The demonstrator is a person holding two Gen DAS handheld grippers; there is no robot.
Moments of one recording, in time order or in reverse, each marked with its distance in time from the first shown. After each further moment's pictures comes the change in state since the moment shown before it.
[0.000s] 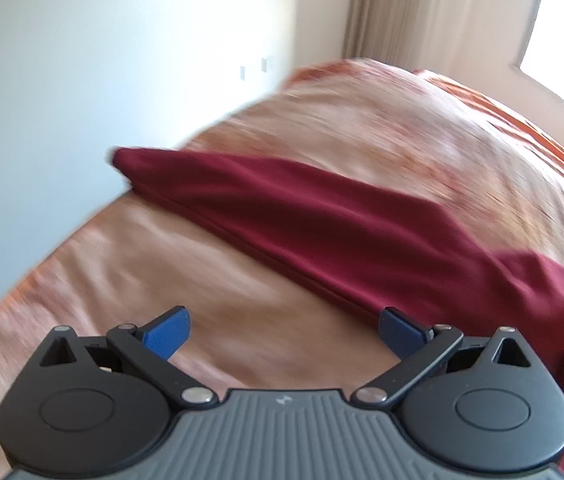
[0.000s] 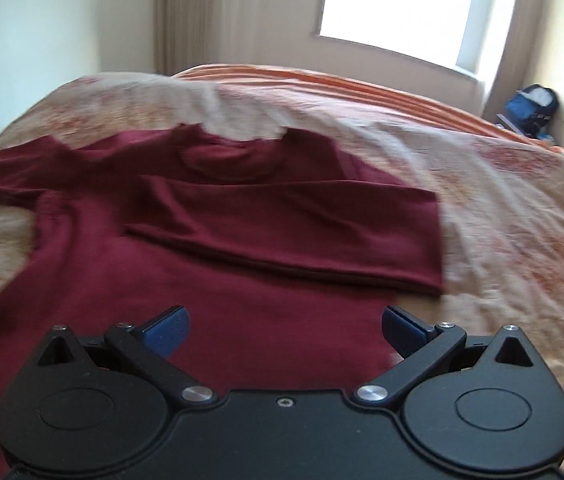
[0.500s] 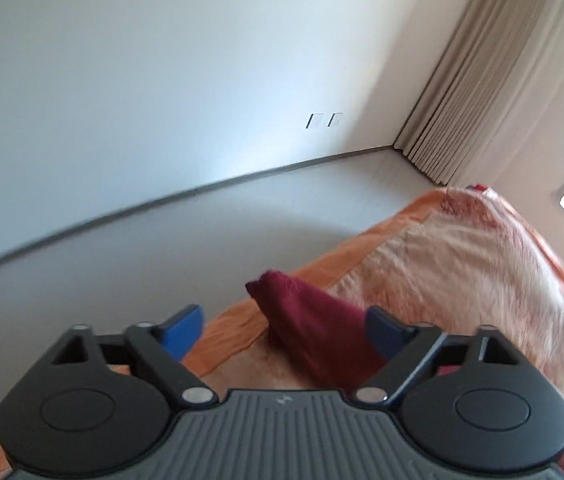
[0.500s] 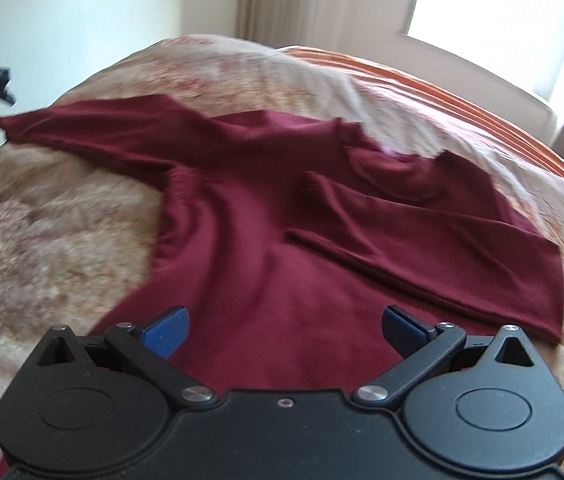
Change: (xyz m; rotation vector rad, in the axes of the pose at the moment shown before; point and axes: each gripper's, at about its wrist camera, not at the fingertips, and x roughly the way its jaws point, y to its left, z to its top) left arm 0.077 0.163 0.089 -0.345 -0.115 -0.086; right arm 0.022 0.136 0.021 -0.181 0.053 0.127
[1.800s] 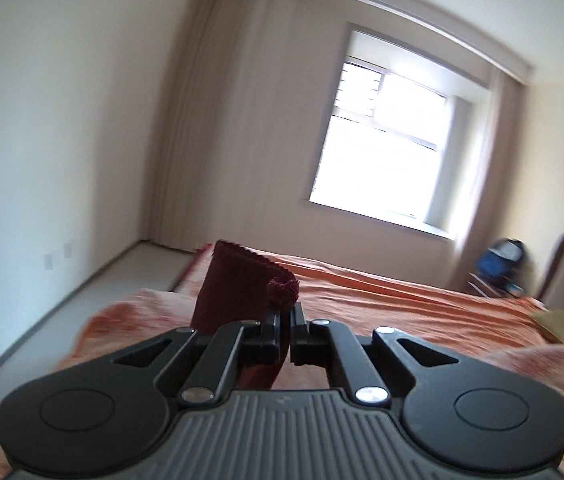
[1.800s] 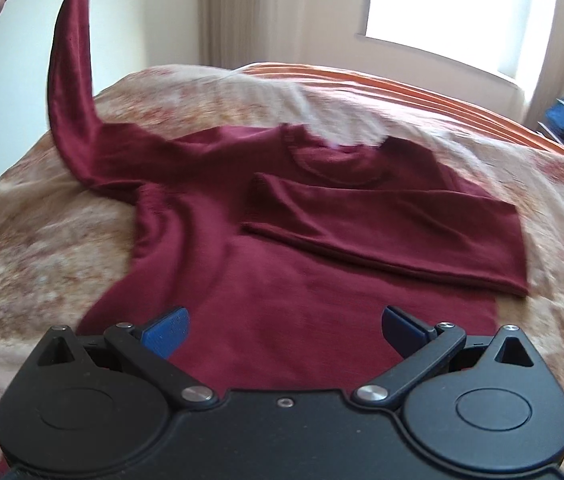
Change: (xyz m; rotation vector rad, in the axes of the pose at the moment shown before) left arm -0.168 -0.262 -0.042 0.575 -0.243 -0.657; right arm -0.044 -0.046 -0.034 0.163 -0.062 -0.051
